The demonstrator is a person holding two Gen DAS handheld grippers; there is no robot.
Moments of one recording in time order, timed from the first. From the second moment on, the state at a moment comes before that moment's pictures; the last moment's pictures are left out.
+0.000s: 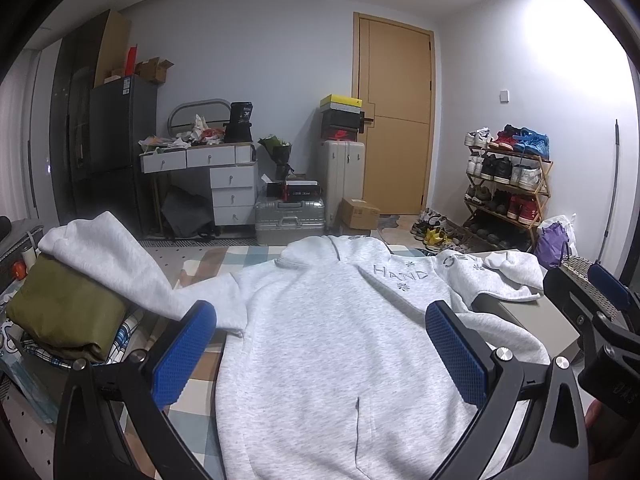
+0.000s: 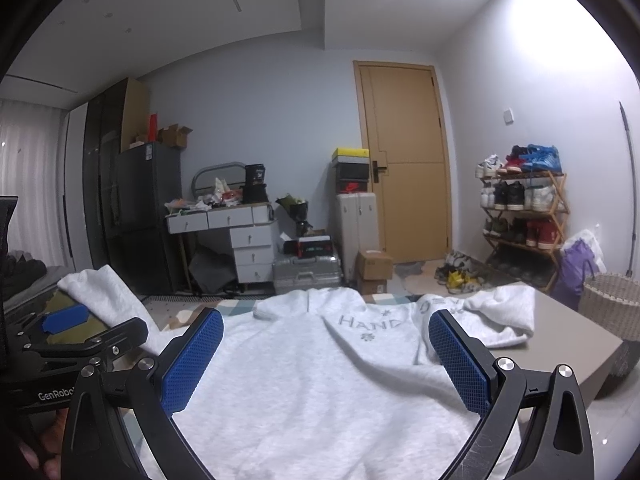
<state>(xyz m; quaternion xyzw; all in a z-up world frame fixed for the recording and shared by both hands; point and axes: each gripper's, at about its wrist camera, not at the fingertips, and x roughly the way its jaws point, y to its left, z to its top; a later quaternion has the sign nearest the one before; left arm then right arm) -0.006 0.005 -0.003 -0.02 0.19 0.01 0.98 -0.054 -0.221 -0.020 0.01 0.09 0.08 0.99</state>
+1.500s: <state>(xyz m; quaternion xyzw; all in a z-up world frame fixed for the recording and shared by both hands) 0.008 0.000 -0.018 -0.01 0.21 0.01 0.98 -0.043 -0.238 -0.039 0.02 0.11 0.08 0.99</state>
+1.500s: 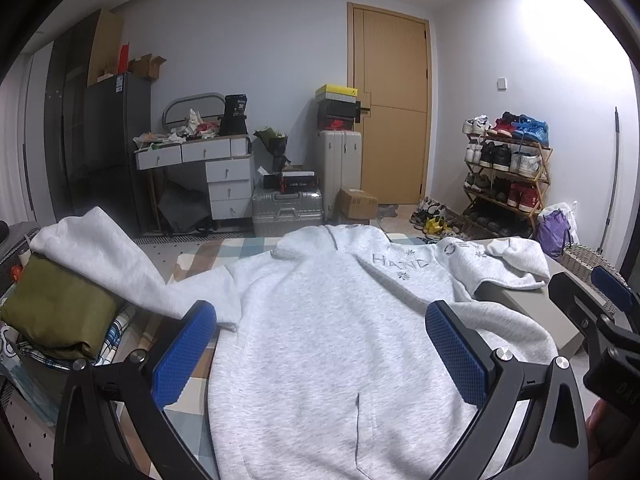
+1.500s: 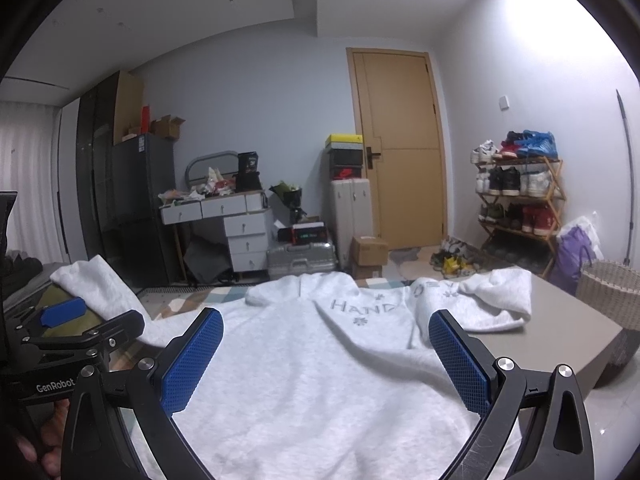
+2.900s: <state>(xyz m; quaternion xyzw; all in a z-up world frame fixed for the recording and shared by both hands) 0.118 -0.011 -0.098 0.03 0.34 0.00 0.94 0.319 -0.510 -0.089 -0.02 0.42 -0.09 0.90</state>
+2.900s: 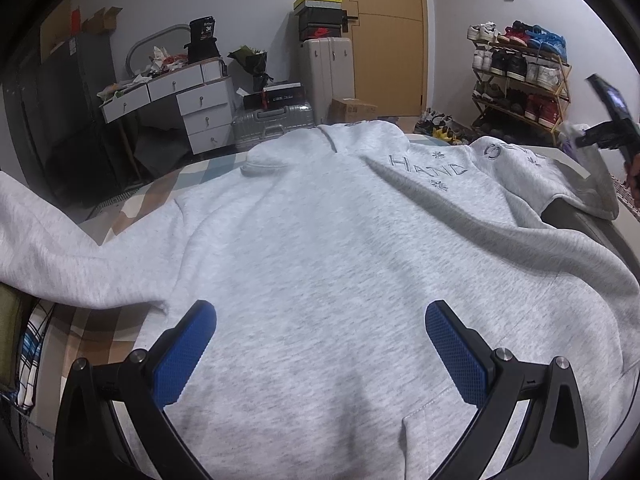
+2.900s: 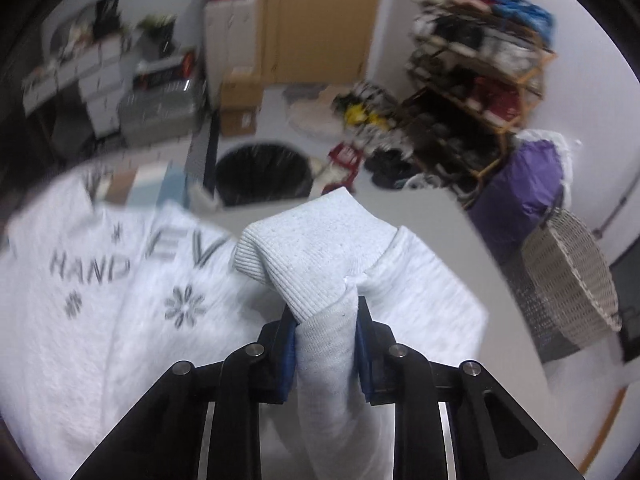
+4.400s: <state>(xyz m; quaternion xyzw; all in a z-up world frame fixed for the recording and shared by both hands) 0.049 0.118 -0.072 -0.08 0.25 0.13 0.96 0.280 -0.106 -0.005 0.15 0.30 0.32 0.89</state>
